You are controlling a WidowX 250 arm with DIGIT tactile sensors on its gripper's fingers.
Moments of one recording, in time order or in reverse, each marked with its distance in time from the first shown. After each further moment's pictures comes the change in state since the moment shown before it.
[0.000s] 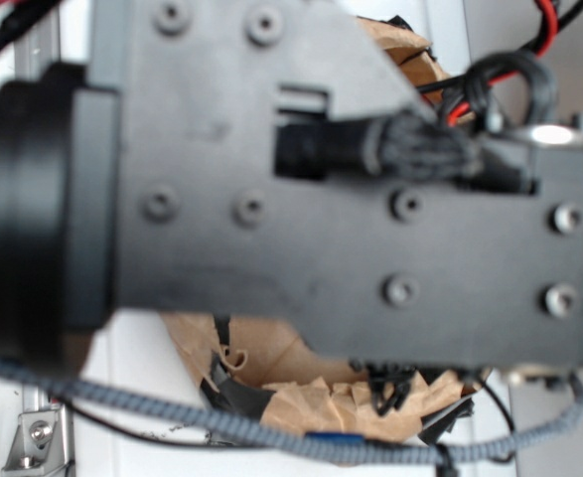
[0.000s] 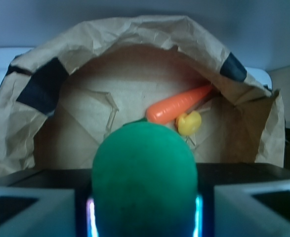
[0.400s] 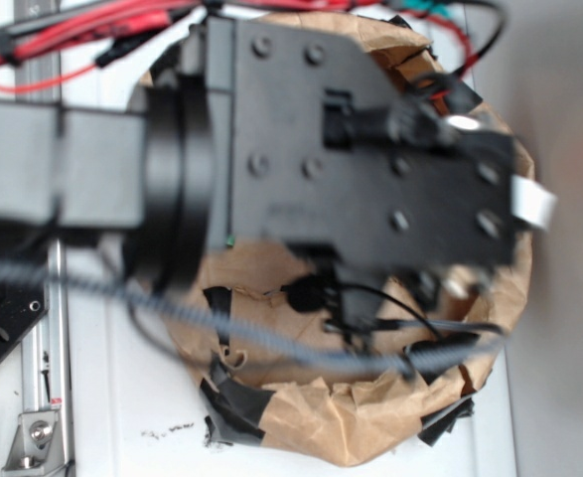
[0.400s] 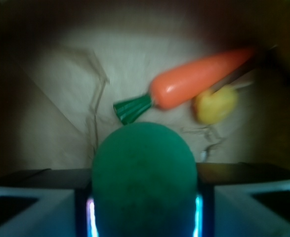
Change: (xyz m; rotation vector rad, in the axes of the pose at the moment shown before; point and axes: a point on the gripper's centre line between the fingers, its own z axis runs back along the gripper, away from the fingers) arm -0.002 0.001 -0.034 -0.001 0.053 0.002
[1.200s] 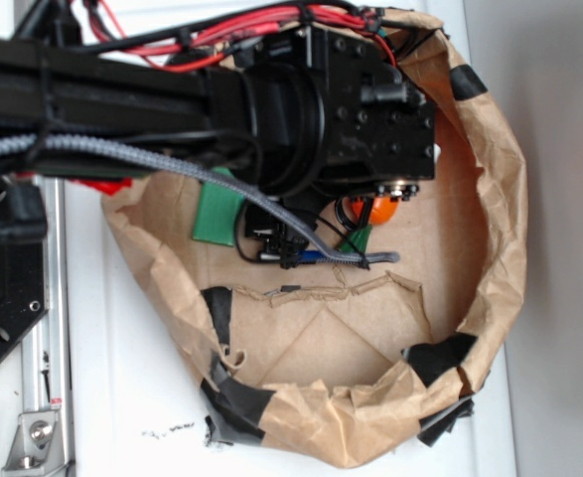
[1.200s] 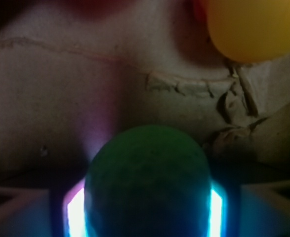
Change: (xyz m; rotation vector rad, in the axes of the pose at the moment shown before) arm -0.029 0.038 -0.132 -0.023 0.261 -0.114
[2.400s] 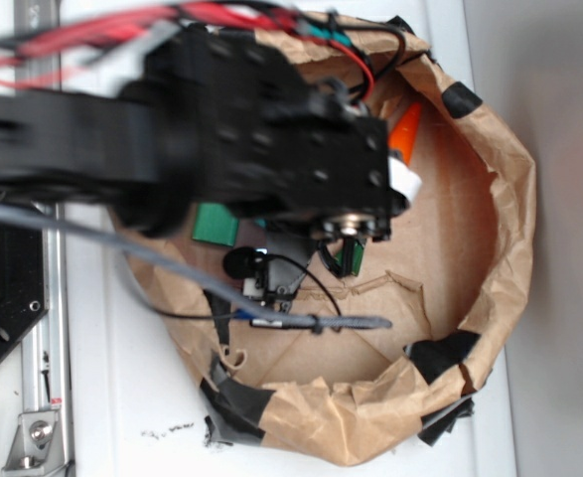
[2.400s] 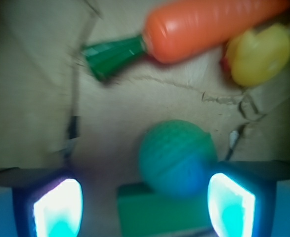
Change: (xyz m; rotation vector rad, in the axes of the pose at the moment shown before) arm -0.010 -0.029 0.028 -0.048 -0.130 -0.007
